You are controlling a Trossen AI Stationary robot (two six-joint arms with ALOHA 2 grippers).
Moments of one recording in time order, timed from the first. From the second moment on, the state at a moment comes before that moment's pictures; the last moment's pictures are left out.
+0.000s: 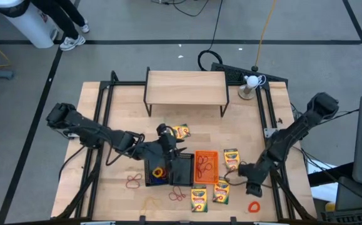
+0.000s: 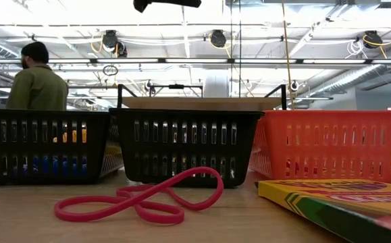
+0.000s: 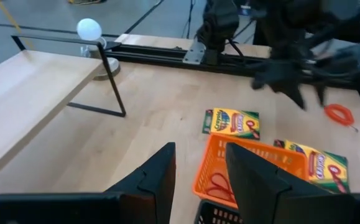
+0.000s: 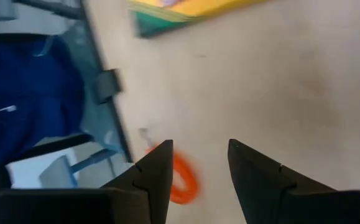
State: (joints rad) left arm -0.36 1.55 1.22 -0.16 -0.57 -0.27; right arm 0.79 1.18 0.44 -0.11 -0.27 1.25
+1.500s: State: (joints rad) left arm -0.44 1.63 1.22 -0.05 -0.57 -0.50; right arm 1.08 1.49 0.44 0.31 -0.05 1.22
